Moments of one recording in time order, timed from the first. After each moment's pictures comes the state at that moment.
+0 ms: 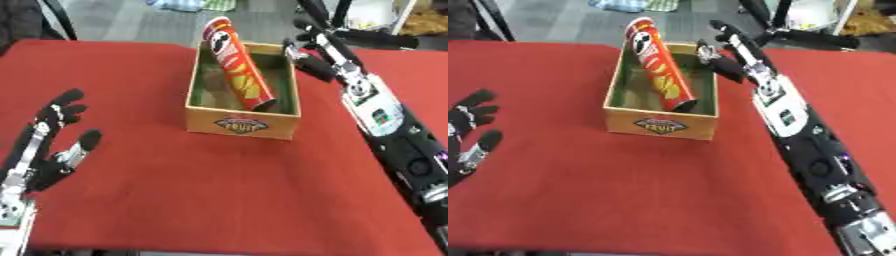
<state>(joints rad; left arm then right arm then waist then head) -0.21 0.21 0.05 -1.73 -0.36 -0.15 -0.19 -0.79 -0.33 0.13 -1.13 0.33 -0.09 0.05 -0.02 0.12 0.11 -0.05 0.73</state>
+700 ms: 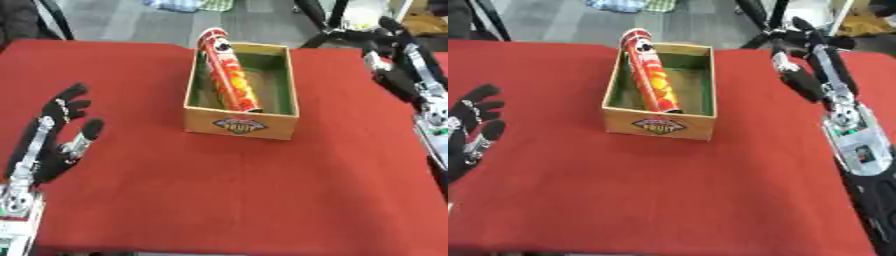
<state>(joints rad) -0.21 0.21 0.07 -1.73 -0.31 -0.13 -0.14 -0.45 -0.43 -0.04 -1.48 0.12 -0.10 -0.06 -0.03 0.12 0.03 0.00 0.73</state>
